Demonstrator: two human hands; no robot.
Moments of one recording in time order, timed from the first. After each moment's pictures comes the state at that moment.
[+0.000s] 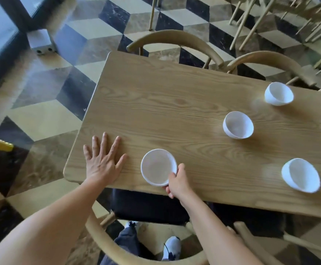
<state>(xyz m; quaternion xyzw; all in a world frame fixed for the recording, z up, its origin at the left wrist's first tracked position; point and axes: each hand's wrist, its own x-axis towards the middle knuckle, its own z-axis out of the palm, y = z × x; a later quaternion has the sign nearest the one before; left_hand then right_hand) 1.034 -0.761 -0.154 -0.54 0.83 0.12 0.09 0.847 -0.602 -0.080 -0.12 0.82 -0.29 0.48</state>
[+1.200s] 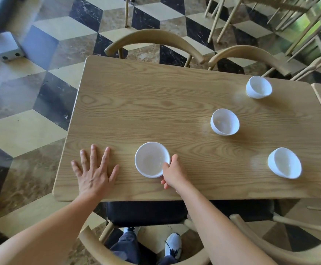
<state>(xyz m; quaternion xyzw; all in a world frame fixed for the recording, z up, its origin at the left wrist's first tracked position) 1.036 -0.769 -0.162 -0.52 0.84 0.14 0.10 0.828 -0.642 -0.076 -0.13 0.84 -0.26 0.45</state>
